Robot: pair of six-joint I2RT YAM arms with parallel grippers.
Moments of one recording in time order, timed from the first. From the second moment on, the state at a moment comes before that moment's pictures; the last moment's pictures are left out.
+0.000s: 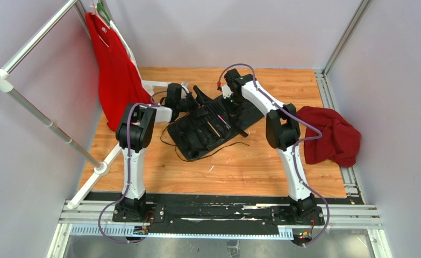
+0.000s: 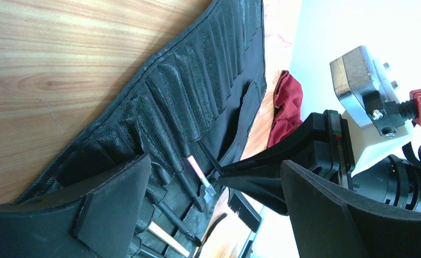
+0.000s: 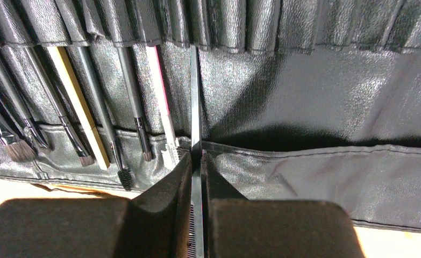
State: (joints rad) left arm -0.26 2.18 1.28 0.40 0.64 -1.06; right arm 0.46 2.40 2.14 -1.09 -0.23 -0.07
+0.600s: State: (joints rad) left arm -0.25 2.18 1.28 0.40 0.65 -1.06; right arm 0.46 2.43 2.20 -1.07 -0.23 -0.07
